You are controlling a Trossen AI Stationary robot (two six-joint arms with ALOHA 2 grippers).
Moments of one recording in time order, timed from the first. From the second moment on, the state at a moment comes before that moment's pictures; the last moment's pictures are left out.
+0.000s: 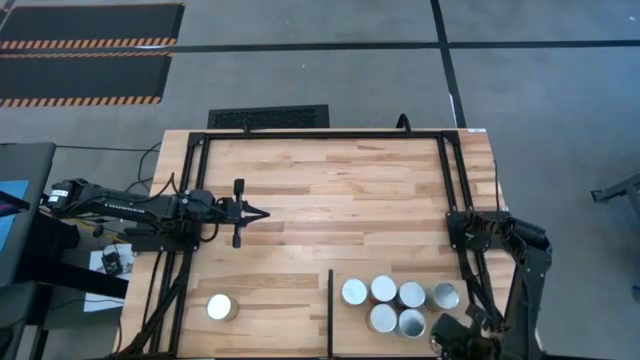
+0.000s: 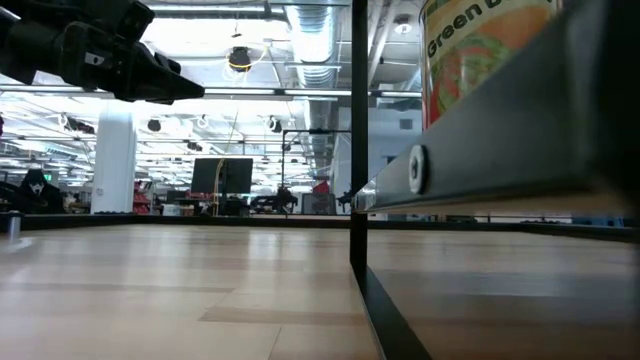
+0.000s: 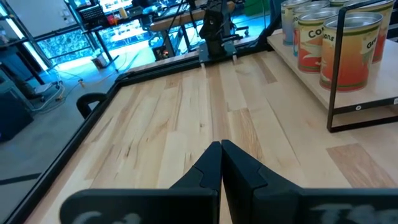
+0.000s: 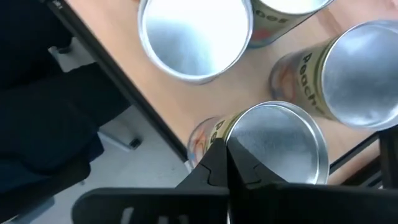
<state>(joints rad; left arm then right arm) -0.03 0.67 0.21 0.25 -0.09 0.23 1.17 1.96 1.90 -1.57 0.22 1.85</state>
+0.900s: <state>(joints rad) -0.03 0.67 0.21 0.25 -0.09 0.24 1.10 1.96 1.88 -1.57 0.18 1.77</state>
